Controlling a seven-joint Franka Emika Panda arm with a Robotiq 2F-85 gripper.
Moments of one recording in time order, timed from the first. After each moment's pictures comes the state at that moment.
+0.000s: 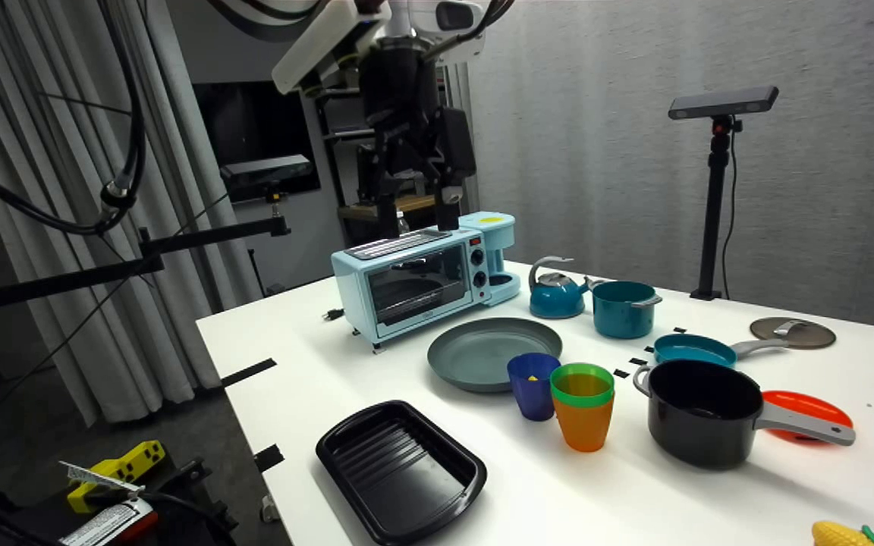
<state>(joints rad) -0.16 -0.16 -0.07 -2.23 -0.21 1.95 -0.13</state>
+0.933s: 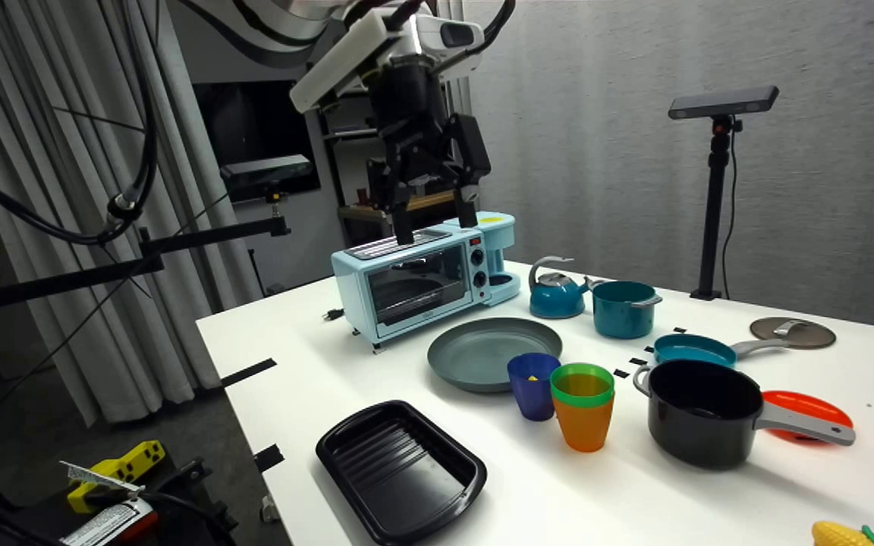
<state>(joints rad) -0.11 -0.10 -0.06 -2.21 -0.31 2.01 -0.14</state>
